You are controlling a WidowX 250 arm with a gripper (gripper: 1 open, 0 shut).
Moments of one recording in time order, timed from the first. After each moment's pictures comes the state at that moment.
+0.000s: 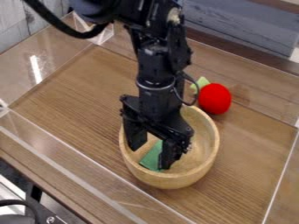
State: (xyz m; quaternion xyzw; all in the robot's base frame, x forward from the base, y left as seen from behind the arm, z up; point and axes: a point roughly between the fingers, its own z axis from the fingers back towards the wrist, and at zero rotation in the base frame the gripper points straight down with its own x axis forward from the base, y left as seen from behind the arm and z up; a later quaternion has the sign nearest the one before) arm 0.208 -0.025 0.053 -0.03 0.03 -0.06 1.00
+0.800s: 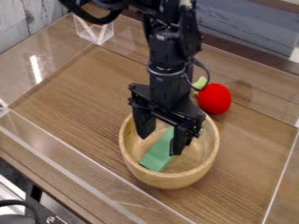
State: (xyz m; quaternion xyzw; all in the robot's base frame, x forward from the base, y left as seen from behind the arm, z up) arm 0.224 -0.026 0.062 -0.03 0.03 -0.03 1.00
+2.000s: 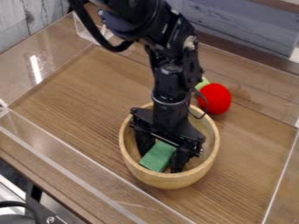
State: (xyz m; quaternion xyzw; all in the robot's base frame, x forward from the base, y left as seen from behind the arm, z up) arm 0.230 -0.035 0.023 -0.02 0.02 0.01 1.00
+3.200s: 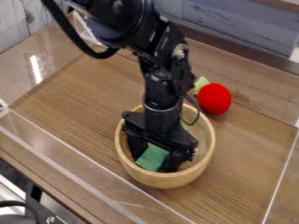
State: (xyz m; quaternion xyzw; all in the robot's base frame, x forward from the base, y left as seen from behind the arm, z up) arm 0.208 -0.029 0.024 0.00 0.03 0.02 1.00
